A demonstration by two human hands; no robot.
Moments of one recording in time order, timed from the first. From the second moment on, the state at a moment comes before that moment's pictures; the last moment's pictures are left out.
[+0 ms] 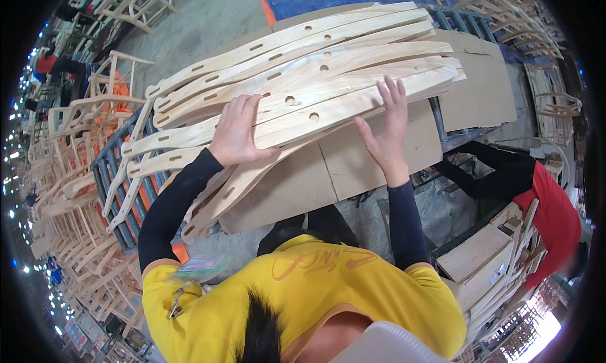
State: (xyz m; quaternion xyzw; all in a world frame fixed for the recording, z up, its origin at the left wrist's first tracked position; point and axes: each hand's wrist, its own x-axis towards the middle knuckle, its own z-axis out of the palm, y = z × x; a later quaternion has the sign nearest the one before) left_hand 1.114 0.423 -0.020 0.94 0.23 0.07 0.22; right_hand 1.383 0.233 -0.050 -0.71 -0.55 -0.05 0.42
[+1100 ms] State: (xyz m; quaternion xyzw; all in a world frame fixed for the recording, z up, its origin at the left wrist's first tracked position) left_hand 0.984 0.636 -0.120 0.83 0.50 0.24 0.08; right_hand 1.769 0.393 -0.124 -0.82 -0.48 -0.07 0.30
